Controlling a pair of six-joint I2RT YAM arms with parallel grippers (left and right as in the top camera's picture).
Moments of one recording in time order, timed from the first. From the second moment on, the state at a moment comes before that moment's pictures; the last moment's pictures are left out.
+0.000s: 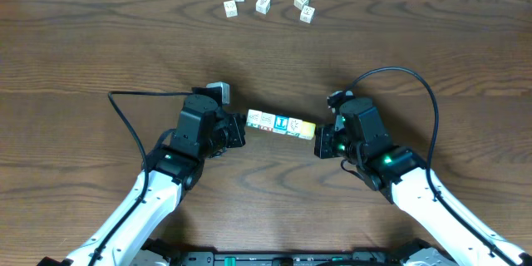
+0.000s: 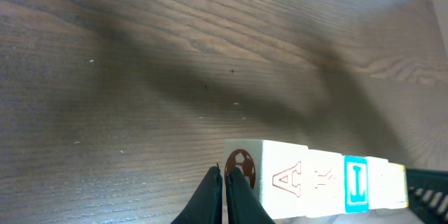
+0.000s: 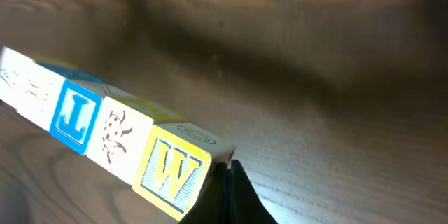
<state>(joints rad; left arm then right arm) -0.39 1.23 0.60 -0.09 0.26 -0.59 0.49 1.26 0.69 -0.27 -0.17 0.49</state>
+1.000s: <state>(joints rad) -0.39 1.24 0.60 -0.11 0.26 -0.59 0.49 1.23 0.75 -0.30 -0.15 0.49</state>
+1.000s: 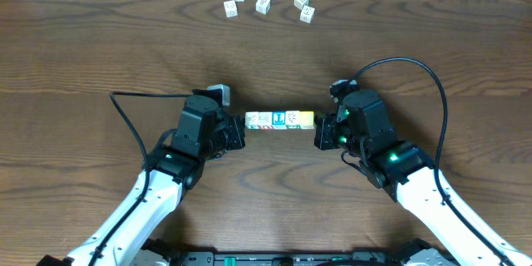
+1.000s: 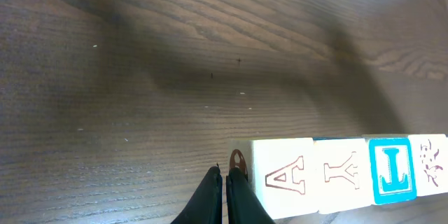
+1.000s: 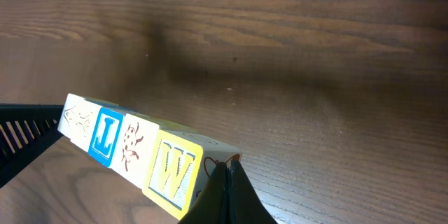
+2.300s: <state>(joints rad) -0.39 1.19 0.60 -0.11 0.26 -0.60 0.49 1.23 0.75 -0.31 -0.14 0.49</state>
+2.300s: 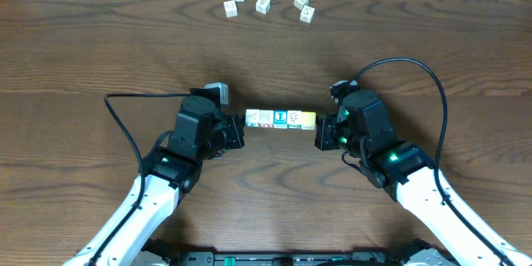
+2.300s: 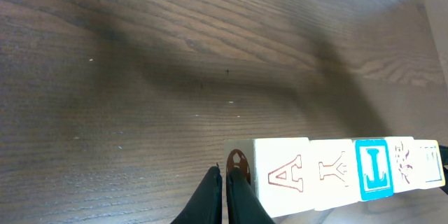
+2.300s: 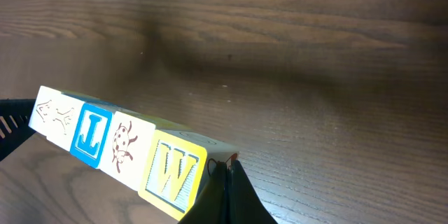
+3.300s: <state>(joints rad) -0.39 1.19 0.60 -0.11 0.26 -0.61 0.49 1.23 0.75 -0.31 -0.14 0.52</state>
